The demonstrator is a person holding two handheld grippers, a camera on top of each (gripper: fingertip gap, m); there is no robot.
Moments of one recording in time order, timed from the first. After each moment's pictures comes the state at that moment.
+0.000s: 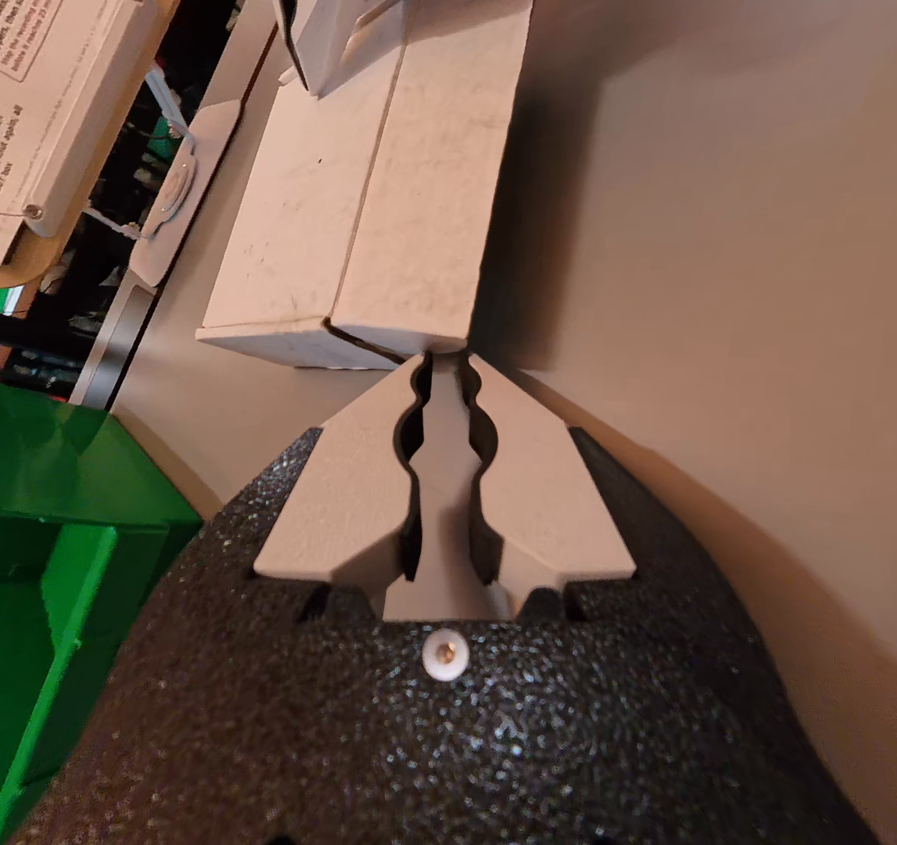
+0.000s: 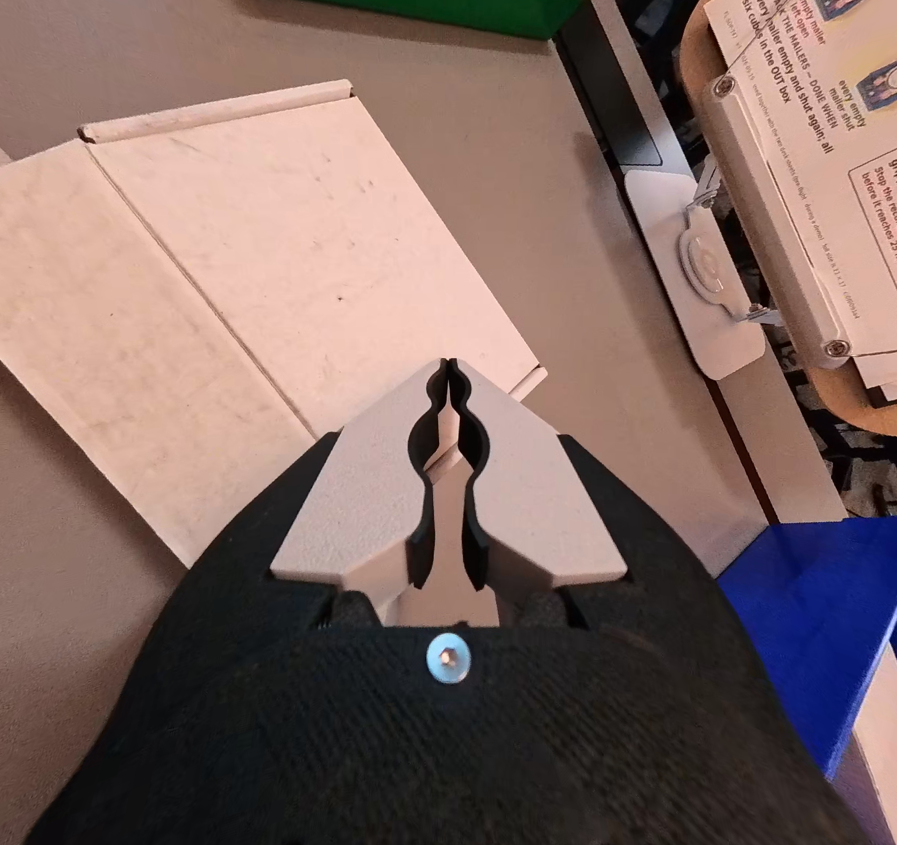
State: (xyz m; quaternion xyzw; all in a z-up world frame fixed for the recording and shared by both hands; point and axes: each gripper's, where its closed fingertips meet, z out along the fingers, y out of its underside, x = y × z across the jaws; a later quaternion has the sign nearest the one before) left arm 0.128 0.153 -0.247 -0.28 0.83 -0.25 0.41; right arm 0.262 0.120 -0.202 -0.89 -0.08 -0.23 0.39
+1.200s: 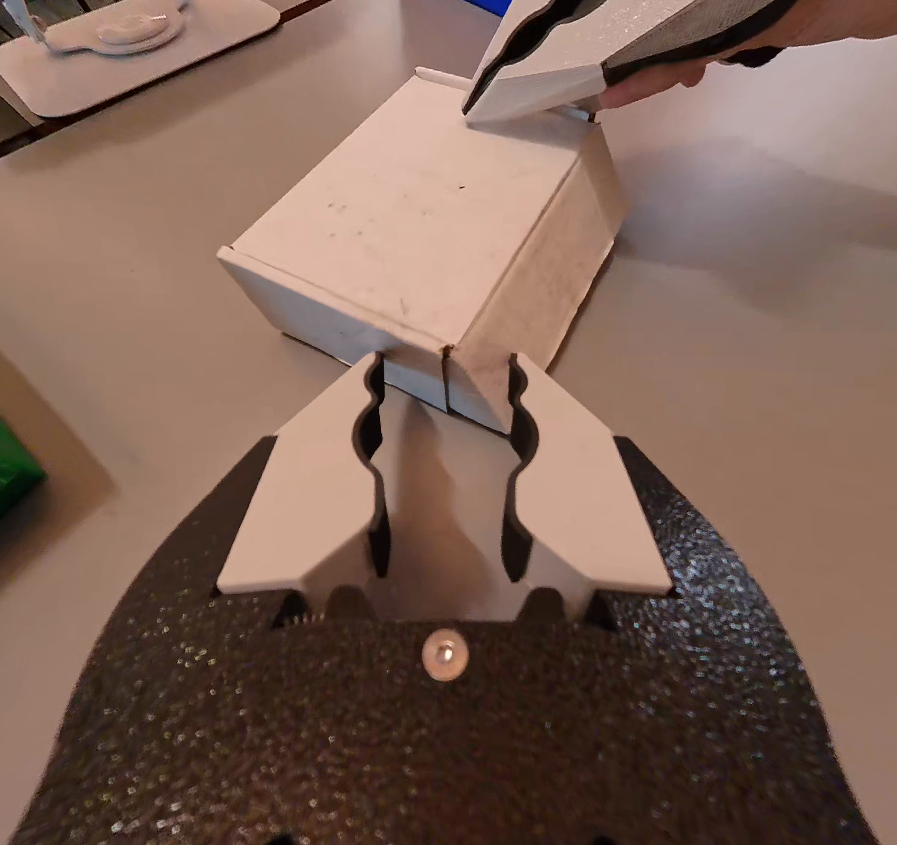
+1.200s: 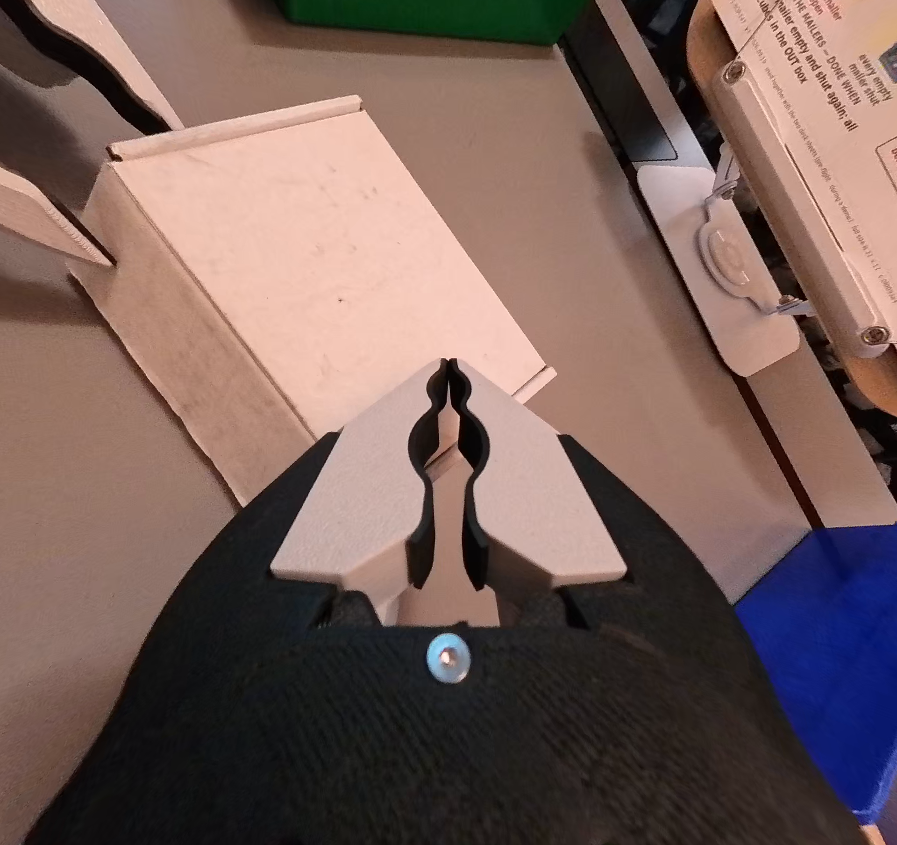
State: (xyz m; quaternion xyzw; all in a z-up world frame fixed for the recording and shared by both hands) left arm 0.156 0.168 -0.227 -0.47 0.73 -0.40 0.28; right arm 0.260 0.119 -0.202 -0.89 -0.07 -0.20 0.41
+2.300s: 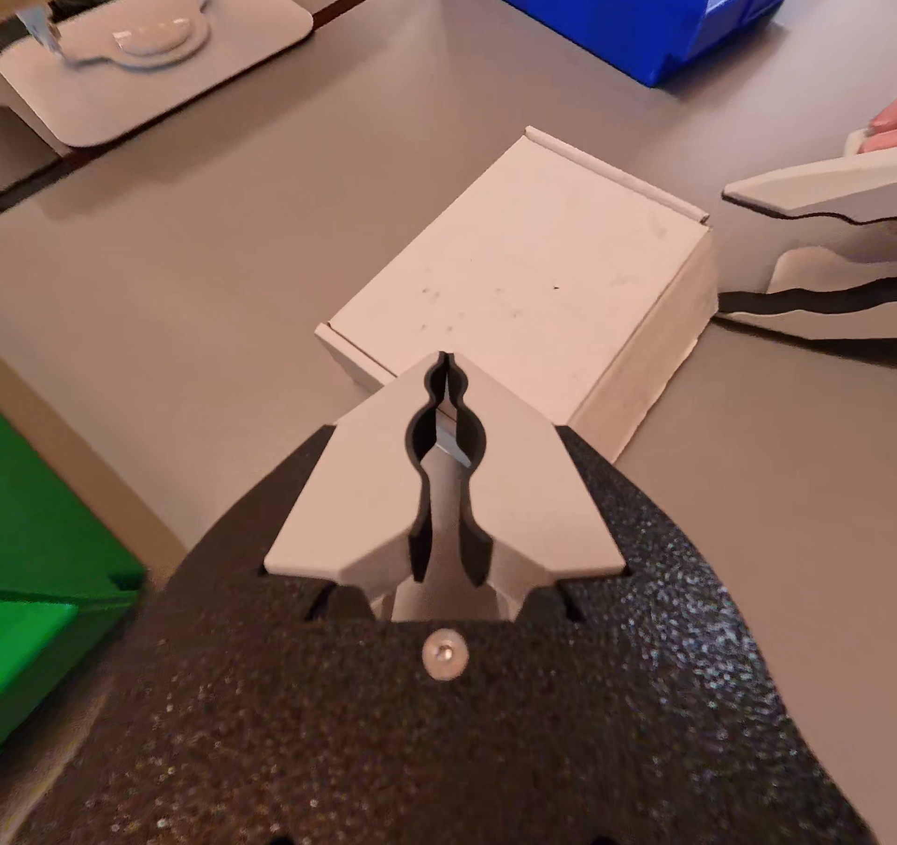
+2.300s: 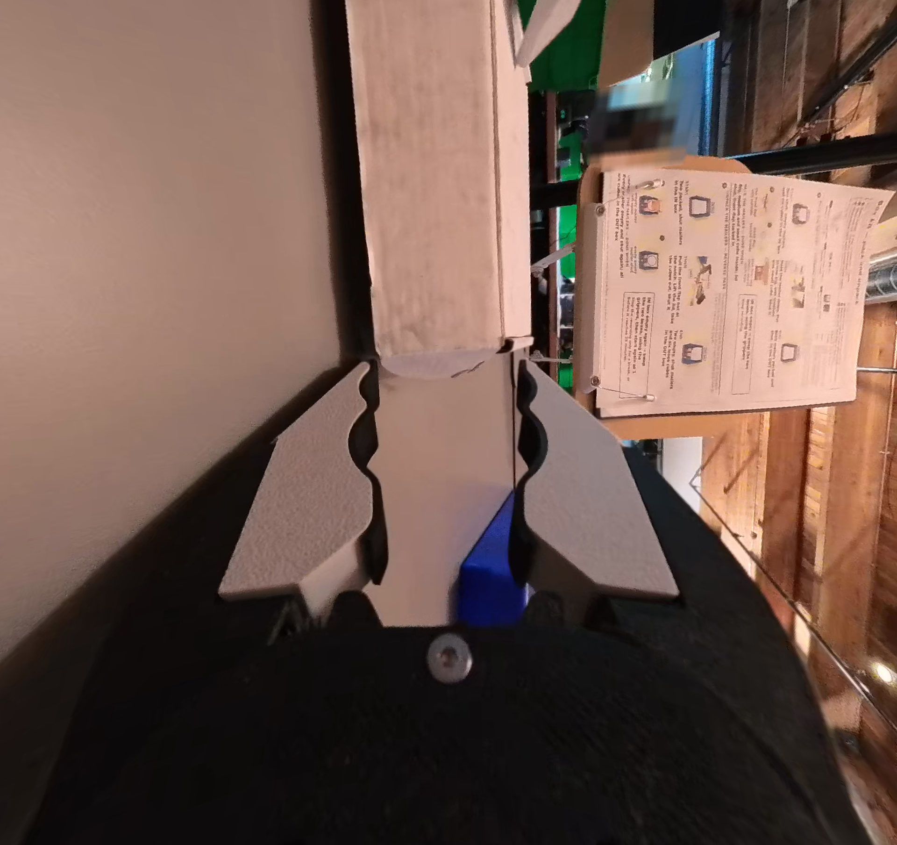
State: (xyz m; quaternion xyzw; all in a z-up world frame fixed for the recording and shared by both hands) left arm 0.213 0.188 -0.205 -0.49 0.75 -0.38 0.26; right arm 0.220 0.048 -0.225 -0.74 -0.29 -0.52 0.31
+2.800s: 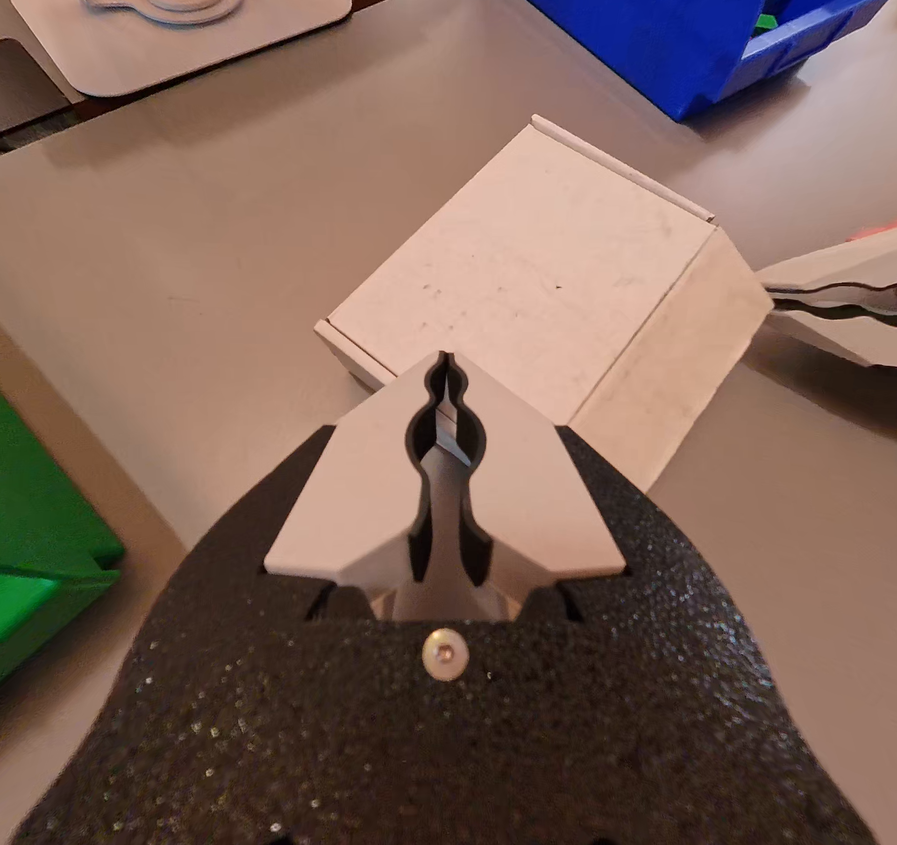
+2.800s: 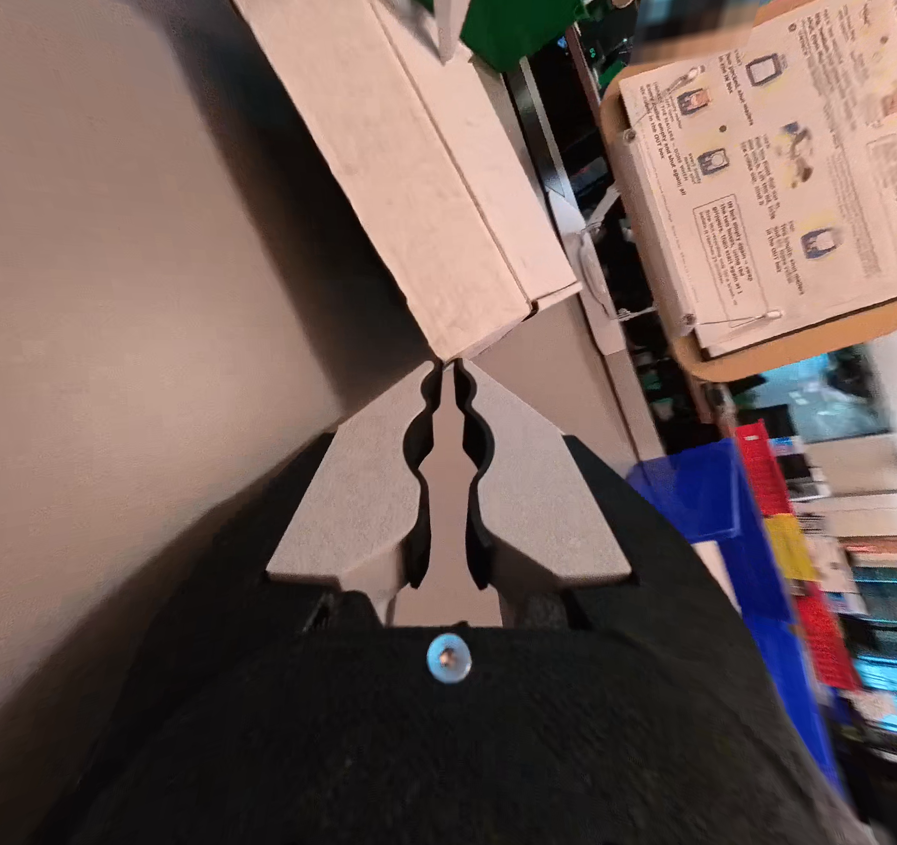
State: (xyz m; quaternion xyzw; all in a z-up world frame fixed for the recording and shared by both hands) left arm 0.219 0.194 -0.205 -0.54 0.71 -0.39 0.24; right arm 0.217 0.044 -0.220 -0.81 -0.14 -0.39 0.41
